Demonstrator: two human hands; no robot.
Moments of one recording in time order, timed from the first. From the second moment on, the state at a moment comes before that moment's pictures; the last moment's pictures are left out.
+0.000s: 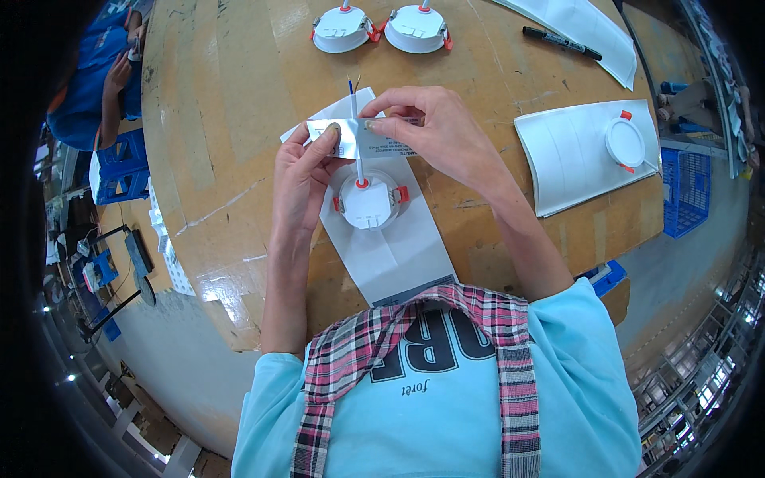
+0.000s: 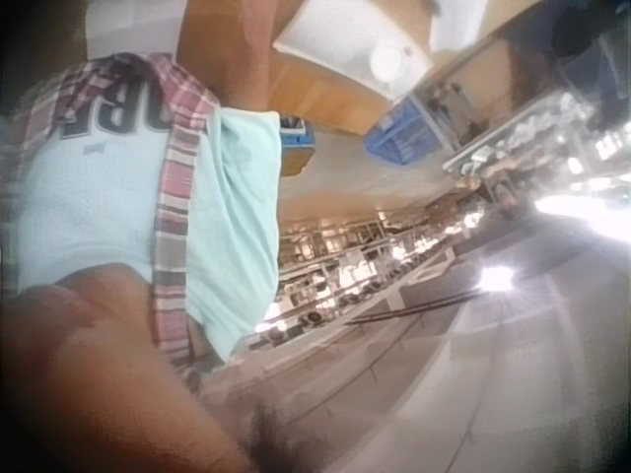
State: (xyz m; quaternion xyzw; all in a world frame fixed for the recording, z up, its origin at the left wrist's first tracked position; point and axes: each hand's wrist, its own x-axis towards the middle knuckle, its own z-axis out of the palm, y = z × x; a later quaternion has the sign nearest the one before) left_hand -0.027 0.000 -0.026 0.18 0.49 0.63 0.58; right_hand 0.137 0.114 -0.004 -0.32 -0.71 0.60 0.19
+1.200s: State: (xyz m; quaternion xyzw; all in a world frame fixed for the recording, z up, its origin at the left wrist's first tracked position) left_hand -0.014 0.004 -0.019 0.17 0.51 0.61 0.57; right_hand 0.135 0.120 -0.007 -0.28 -0.60 0.73 0.17
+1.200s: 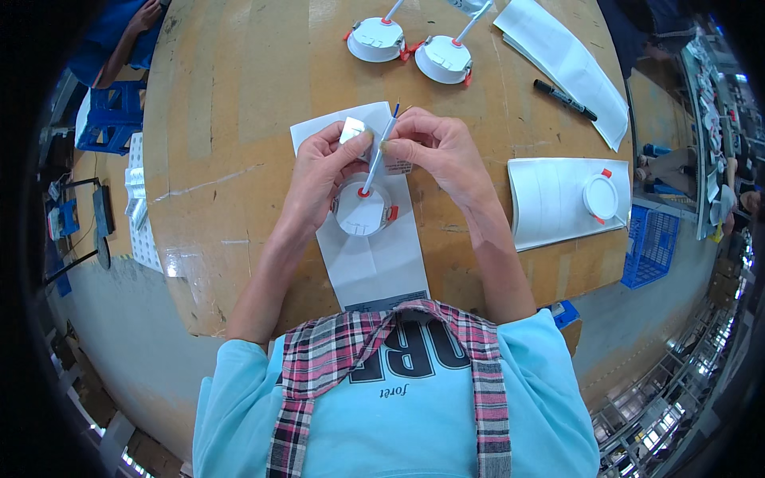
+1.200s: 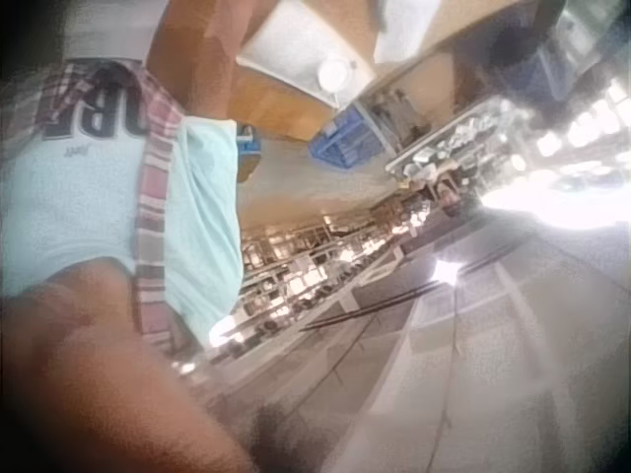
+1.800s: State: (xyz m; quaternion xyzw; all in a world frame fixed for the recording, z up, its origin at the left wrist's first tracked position) left_hand 0.015 -0.028 -0.017 0.49 0.70 0.49 0.20; right_hand 0.128 0.107 0.002 -0.30 -0.63 0.65 0.29
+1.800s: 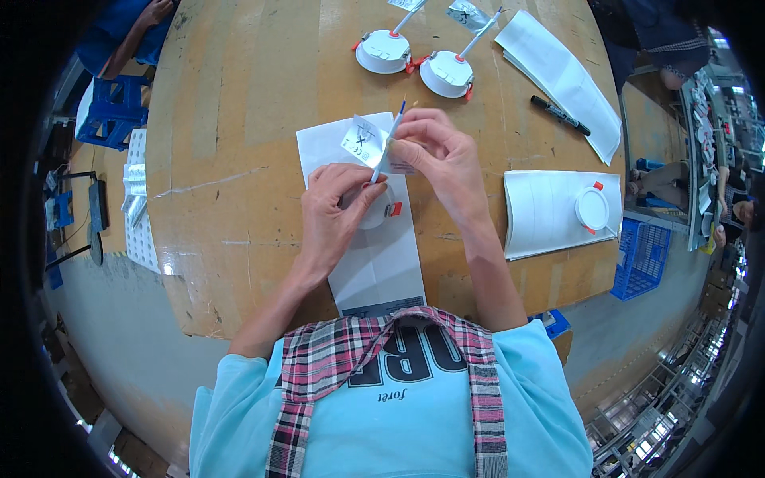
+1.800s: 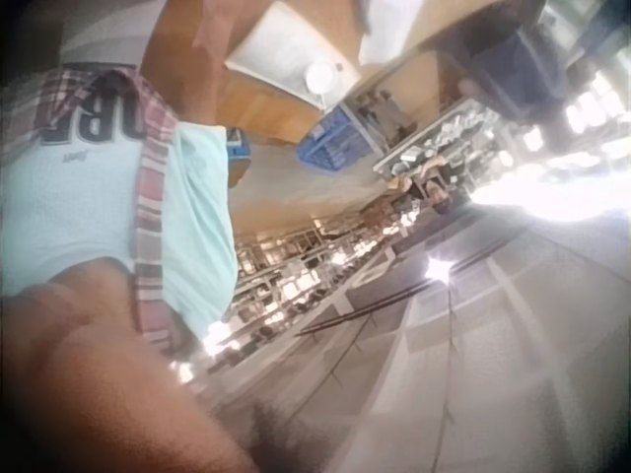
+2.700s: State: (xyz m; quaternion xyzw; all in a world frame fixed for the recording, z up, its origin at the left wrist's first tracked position) left_hand 0.032 -0.021 -0.024 0.51 0.72 0.47 0.01; right_hand 0.129 0.061 0.008 -0.43 -0.57 0.60 0.35
